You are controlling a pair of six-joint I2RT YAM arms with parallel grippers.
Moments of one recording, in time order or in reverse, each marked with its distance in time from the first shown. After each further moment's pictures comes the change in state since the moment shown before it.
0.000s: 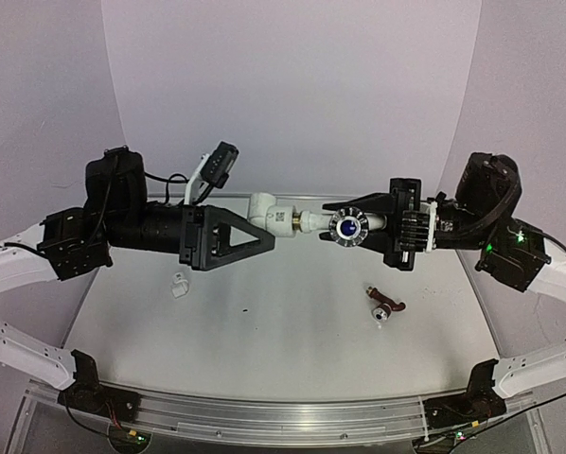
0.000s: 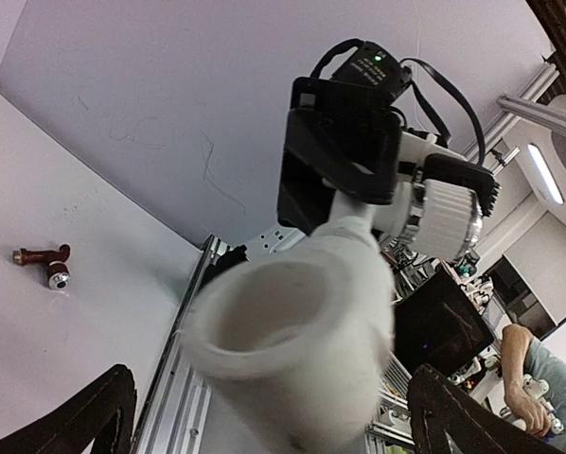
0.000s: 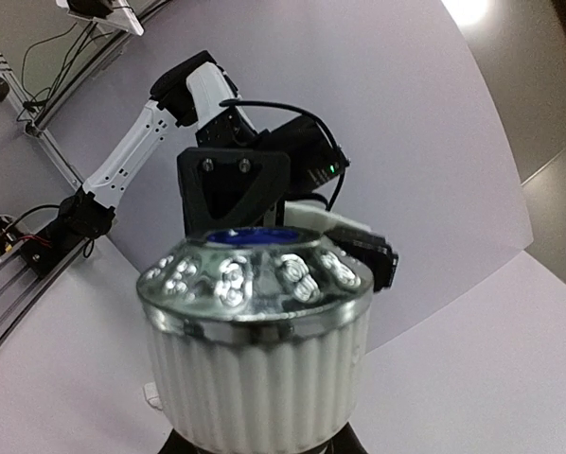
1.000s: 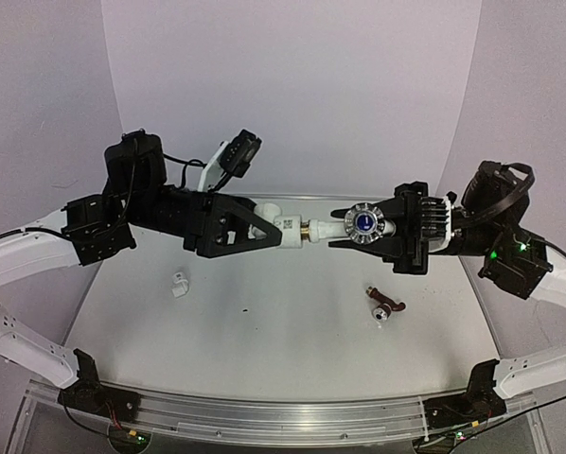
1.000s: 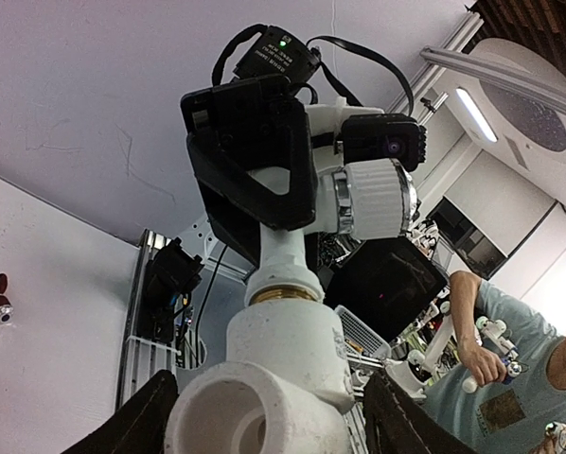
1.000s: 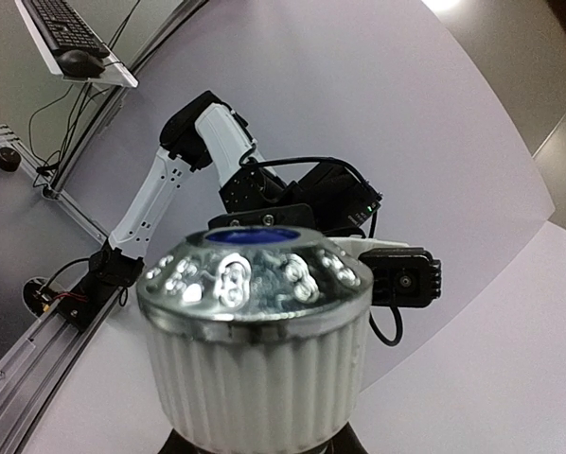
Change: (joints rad) left arm 0.064 0.136 0.082 0.113 0.315 0.005; right arm 0.000 -0.043 -0.062 0.072 -0.045 0.226
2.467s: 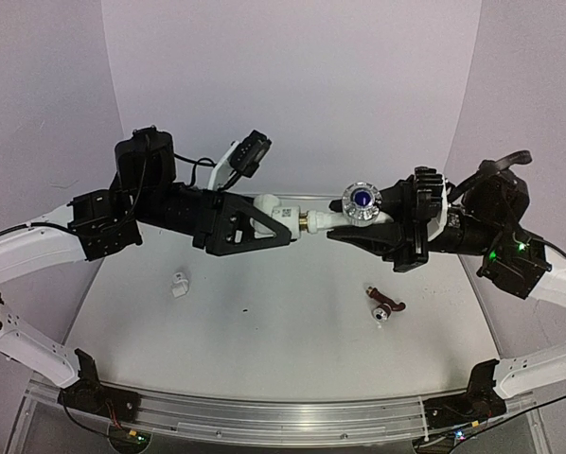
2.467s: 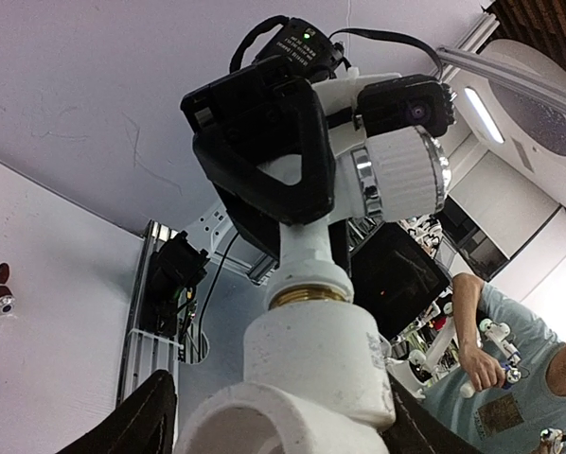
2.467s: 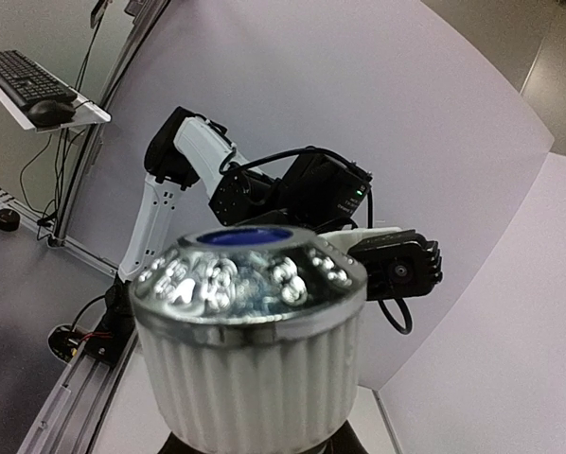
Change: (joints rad) left arm -0.005 0.043 0.049 -0.053 -0.003 0.016; right arm 0.002 0.008 0.002 0.026 0.057 0.250
